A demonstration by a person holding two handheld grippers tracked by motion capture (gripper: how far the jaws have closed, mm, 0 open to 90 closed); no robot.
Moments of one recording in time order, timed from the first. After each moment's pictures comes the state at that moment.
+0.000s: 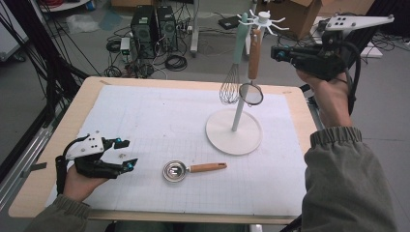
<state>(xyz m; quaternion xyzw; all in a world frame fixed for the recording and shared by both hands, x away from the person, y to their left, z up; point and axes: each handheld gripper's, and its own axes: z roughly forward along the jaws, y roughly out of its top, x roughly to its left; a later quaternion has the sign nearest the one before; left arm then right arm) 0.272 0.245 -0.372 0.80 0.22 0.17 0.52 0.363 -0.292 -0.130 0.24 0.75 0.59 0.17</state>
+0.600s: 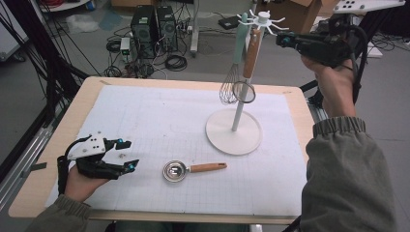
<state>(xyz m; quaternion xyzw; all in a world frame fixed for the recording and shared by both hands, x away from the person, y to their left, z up) 0.272 0.243 -0.373 0.81 0.22 0.16 0.53 0.374 -0.296 -0.110 0.25 0.75 0.58 0.19</state>
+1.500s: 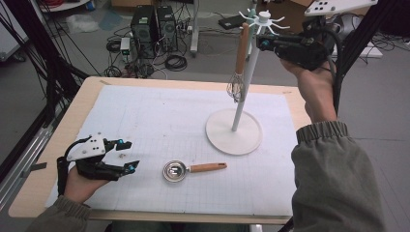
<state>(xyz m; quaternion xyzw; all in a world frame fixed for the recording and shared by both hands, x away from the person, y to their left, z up) 0.268 0.240 -0.370 0.81 0.21 0.16 0.53 0.363 -0.252 -0.108 0.24 0.76 0.56 0.21</state>
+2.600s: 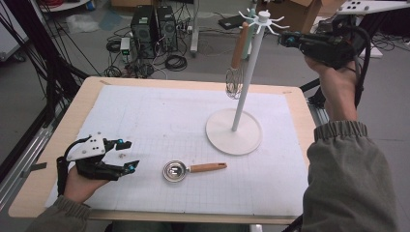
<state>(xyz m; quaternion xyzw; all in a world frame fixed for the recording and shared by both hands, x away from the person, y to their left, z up) 0.268 0.241 -0.370 0.81 0.21 0.17 0.53 0.366 -0.299 -0.108 0.27 0.74 0.57 0.23</state>
